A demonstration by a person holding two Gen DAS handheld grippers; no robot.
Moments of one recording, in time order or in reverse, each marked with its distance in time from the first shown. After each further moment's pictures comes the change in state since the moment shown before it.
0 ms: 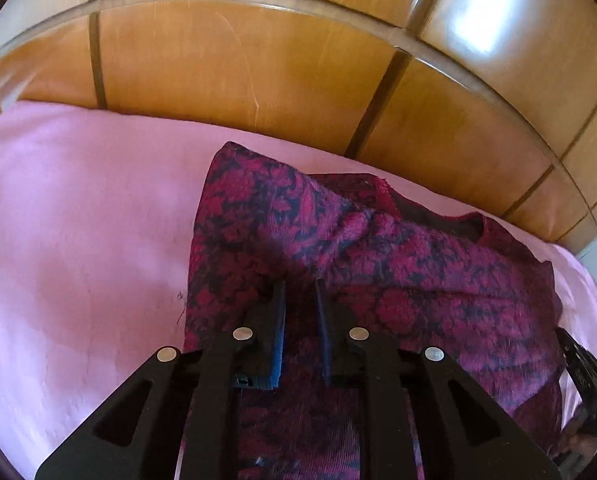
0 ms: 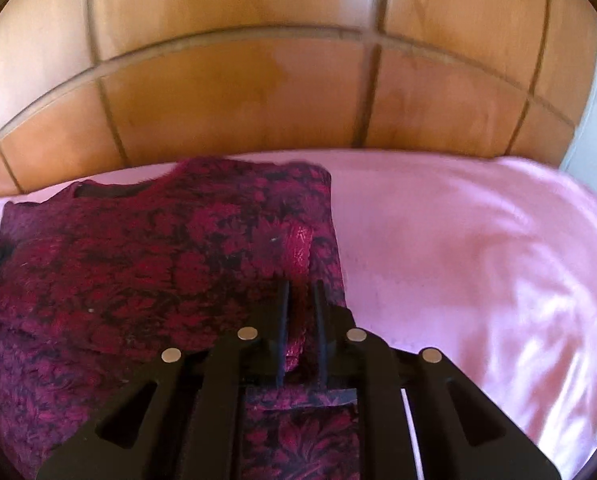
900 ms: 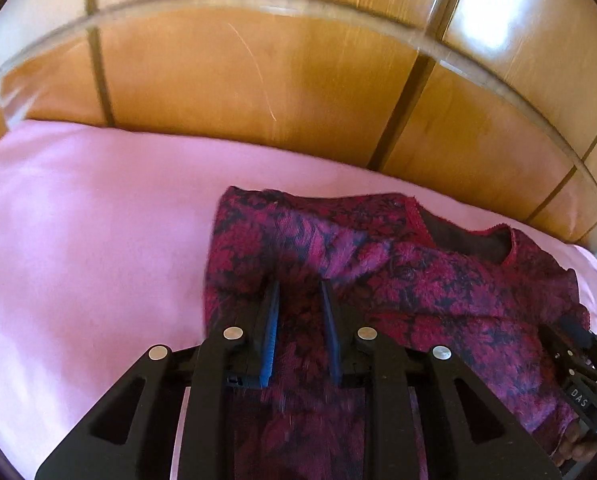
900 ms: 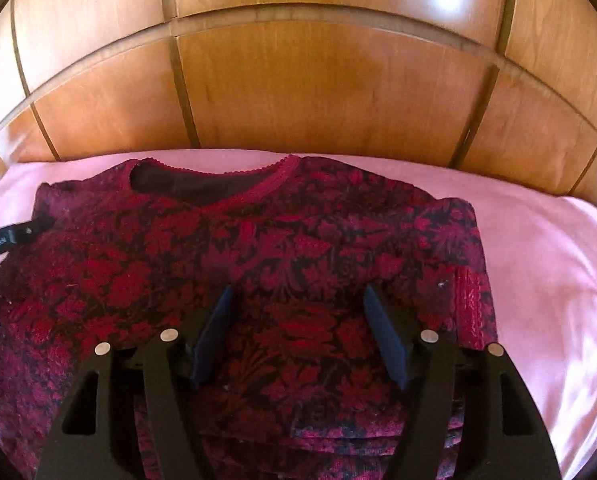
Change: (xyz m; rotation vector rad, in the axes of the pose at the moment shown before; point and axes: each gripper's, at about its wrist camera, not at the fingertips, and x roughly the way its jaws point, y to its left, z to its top) left arm 0.009 0.011 0.022 0.011 -0.020 0.087; right arm 0.021 0.085 0.023 -0.156 0.040 0.128
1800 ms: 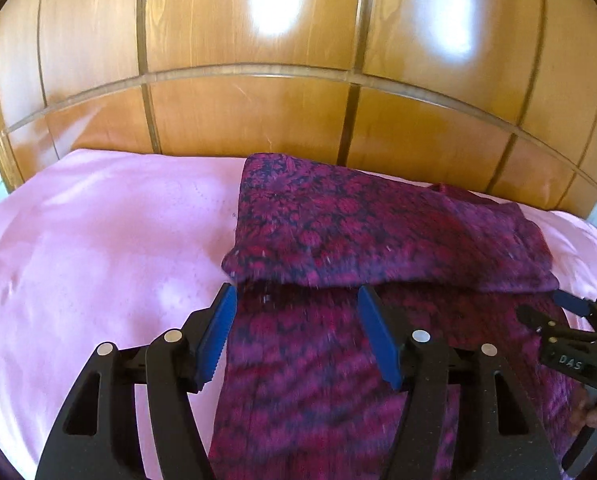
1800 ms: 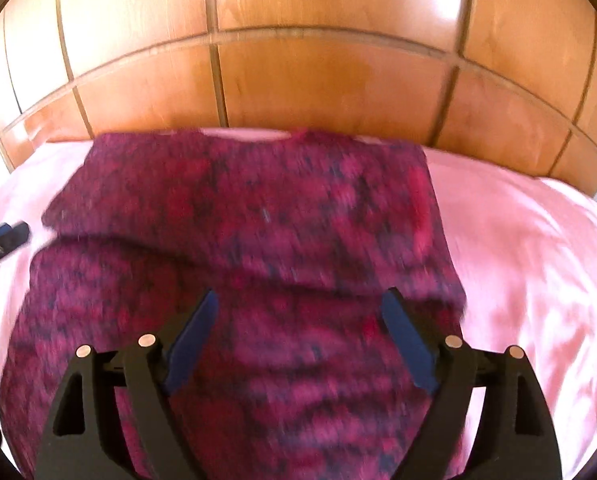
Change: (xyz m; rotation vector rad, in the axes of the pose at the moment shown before) left arm -0.134 -0.027 -0.112 0.100 -0.160 0.034; right arm -0.084 0.000 -0.081 -0.012 -0.016 0.016
